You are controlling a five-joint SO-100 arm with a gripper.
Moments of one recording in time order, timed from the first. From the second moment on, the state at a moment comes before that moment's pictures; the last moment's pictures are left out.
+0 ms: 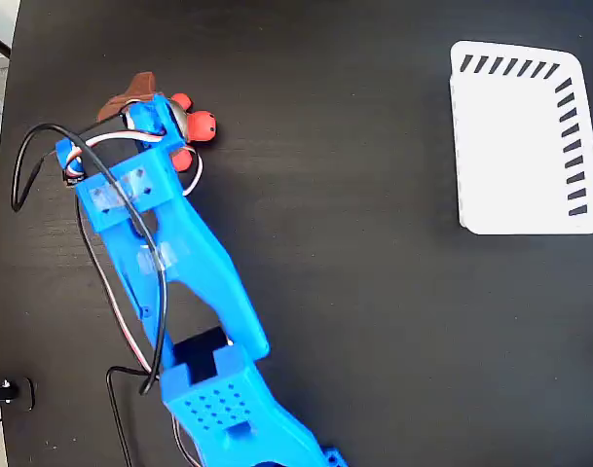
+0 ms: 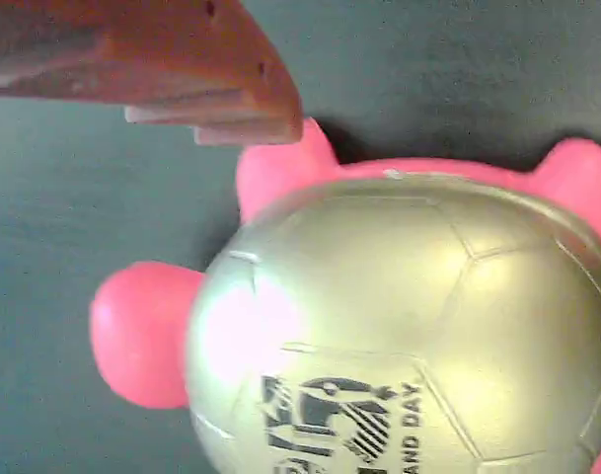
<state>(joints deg) -17.8 40.3 29.7 93.9 14.7</state>
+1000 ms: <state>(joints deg) -18.0 28.0 22.1 89.4 14.7</state>
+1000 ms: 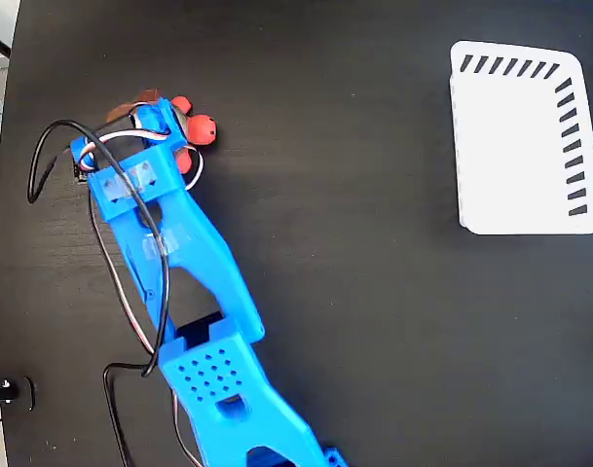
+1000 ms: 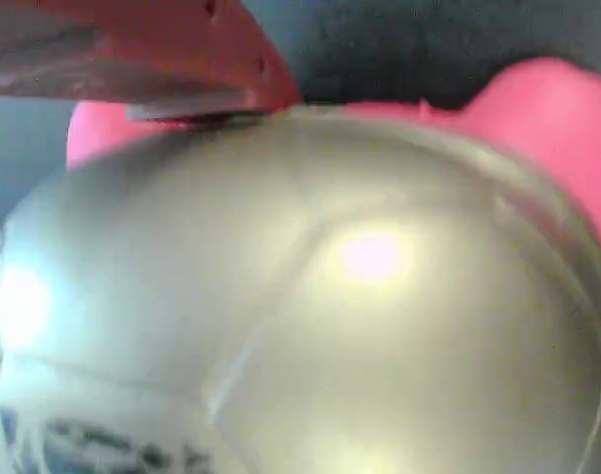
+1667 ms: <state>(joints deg) -16.7 43.4 36.3 88.5 14.9</state>
